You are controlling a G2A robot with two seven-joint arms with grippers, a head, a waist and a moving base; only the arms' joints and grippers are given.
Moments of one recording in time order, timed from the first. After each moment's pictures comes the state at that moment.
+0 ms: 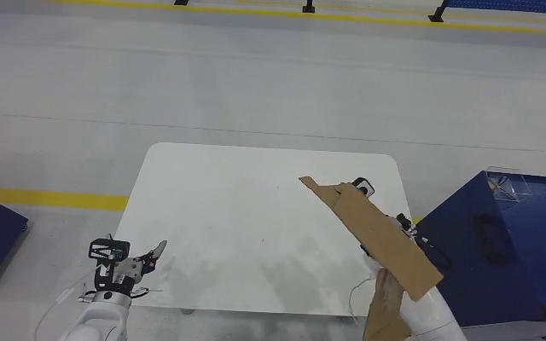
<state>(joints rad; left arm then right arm) 1.73 -1.15 -1.60 -1.80 1.33 0.00 0.00 -1.16 -1.19 1.16 -1.56 1.64 0.30 1.52</state>
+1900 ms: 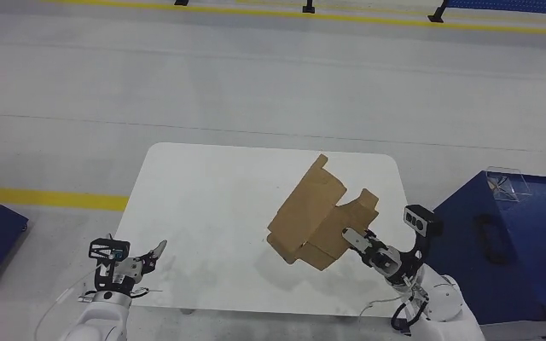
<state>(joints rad) 1.73 -1.15 -1.60 -1.80 1.33 0.00 0.00 -1.49 -1.23 1.57 -1.77 0.39 -0.89 0.91</state>
